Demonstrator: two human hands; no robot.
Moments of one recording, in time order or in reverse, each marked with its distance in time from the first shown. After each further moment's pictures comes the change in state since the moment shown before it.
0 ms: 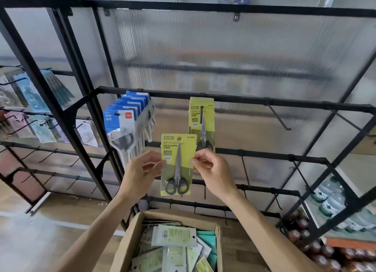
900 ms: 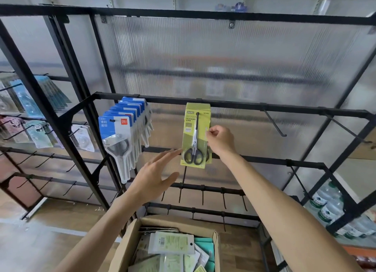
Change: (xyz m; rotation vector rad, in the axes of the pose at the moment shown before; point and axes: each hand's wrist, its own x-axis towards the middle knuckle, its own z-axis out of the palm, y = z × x) left_hand 0.025 0.002 0.024 0.526 -0.232 0.241; right_hand 0.116 0.022 -0.037 -0.213 0.249 0.290
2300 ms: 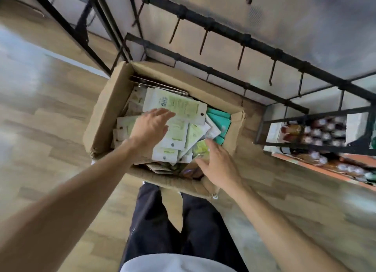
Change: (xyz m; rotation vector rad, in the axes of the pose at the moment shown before) left_hand -0.200 -0.190 0.310 0.082 -0.452 -0.502; right_hand -0.256 0.318 0.135 -0.658 -0.935 0.193
